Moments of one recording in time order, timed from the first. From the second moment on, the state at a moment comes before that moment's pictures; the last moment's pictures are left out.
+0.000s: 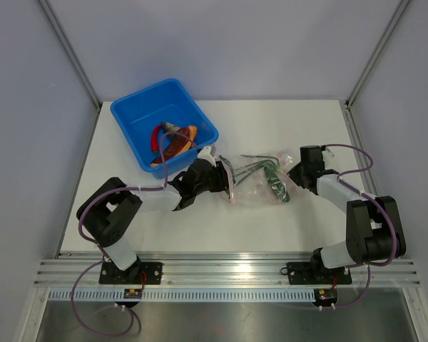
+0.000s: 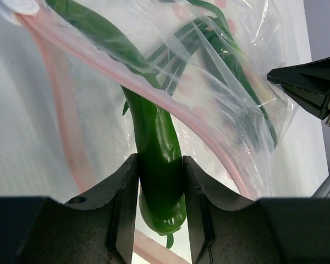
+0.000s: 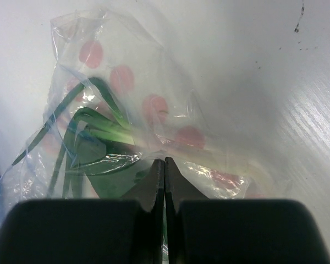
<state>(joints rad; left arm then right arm) -0.76 1.67 0.77 0.41 0.00 -0.78 0.14 1.44 0.71 -0.12 0.16 0.92</state>
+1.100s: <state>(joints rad) -0.64 1.59 0.83 0.21 0.37 -0.66 0.14 1.44 0.71 -0.13 0.13 0.90</state>
